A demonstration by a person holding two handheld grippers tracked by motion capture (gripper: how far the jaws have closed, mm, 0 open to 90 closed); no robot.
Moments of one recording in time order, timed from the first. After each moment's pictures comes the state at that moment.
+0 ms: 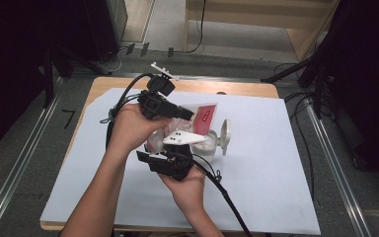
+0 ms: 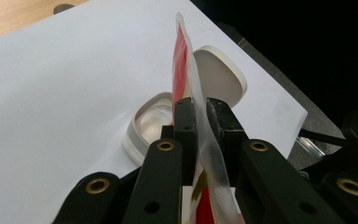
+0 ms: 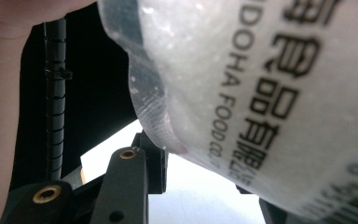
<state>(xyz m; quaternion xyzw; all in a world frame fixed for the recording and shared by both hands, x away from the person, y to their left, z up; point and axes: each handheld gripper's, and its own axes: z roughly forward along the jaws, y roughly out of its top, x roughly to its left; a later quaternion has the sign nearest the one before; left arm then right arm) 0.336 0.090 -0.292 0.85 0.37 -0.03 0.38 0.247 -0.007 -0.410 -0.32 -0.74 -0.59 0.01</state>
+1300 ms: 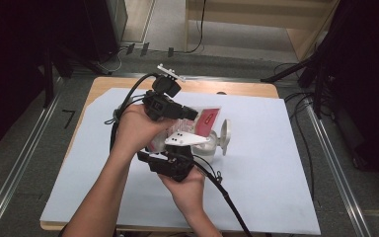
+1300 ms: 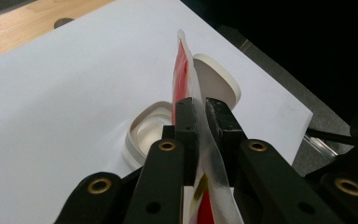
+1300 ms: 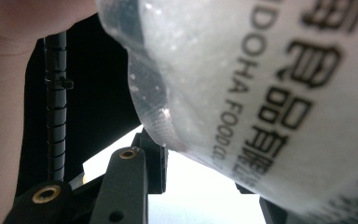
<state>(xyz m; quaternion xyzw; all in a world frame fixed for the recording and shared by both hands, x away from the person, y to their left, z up) 0.330 0.078 -0.288 0.86 0.35 -0.01 0.38 0.244 -0.009 -0.409 -0.32 -0.73 -0.60 0.01</state>
